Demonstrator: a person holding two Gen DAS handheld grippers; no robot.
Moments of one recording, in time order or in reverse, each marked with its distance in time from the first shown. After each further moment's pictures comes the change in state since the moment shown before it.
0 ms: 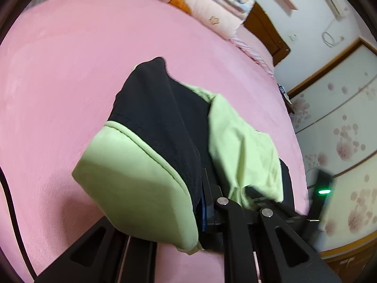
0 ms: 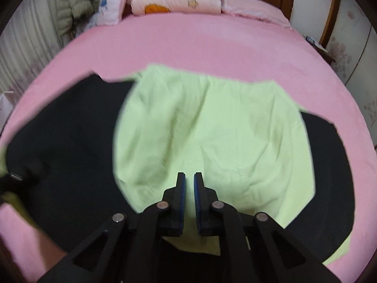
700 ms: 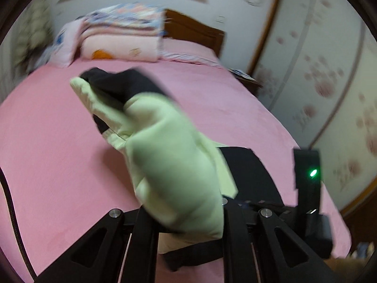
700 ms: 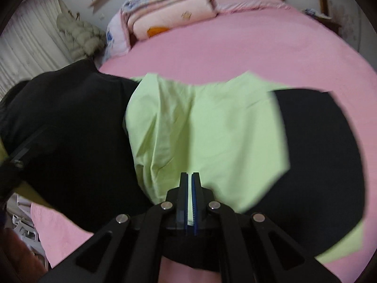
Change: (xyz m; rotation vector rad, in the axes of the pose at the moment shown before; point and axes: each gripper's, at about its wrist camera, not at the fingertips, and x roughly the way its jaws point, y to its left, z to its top) left arm -0.005 -0.204 -0.048 0.513 -0.142 -0.010; right arm -0.065 -0.122 -0.035 0.176 -0.094 0.312
